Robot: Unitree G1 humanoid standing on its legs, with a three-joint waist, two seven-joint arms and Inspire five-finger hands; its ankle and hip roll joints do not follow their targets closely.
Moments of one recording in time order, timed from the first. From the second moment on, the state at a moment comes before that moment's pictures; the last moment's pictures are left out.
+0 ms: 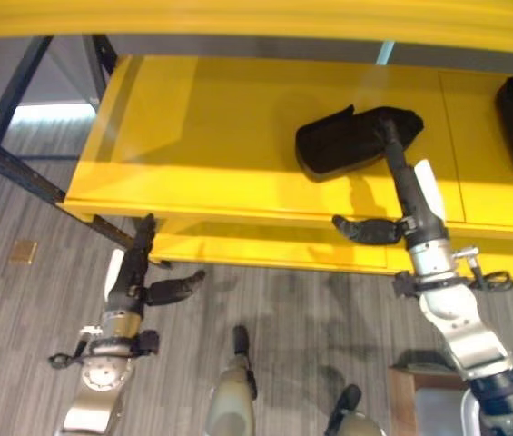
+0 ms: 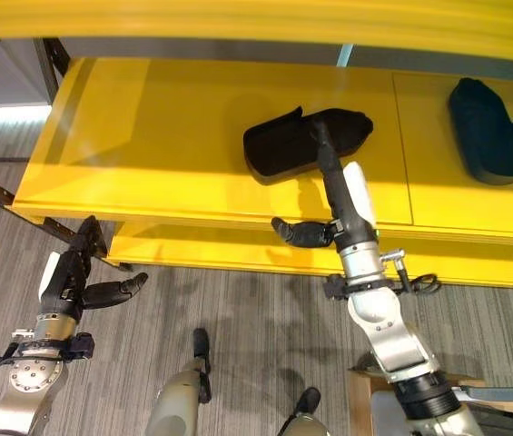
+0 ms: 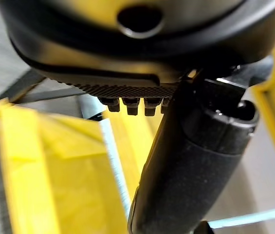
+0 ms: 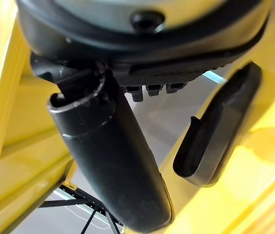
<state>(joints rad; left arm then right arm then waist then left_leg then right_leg) 0.15 0.55 0.04 -0.06 -0.13 -0.17 0.19 -0.23 -0.59 0.17 -0.15 -0.02 -0.15 -0.24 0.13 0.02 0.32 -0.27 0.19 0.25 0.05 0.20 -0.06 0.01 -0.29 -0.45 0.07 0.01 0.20</state>
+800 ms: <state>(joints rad) -0.38 0.94 -0.31 0.15 0.60 -0.19 0.39 -0.03 -0.55 0.30 -0.19 0.33 -0.21 -0.13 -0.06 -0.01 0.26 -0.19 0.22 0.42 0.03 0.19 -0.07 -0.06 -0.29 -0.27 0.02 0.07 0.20</state>
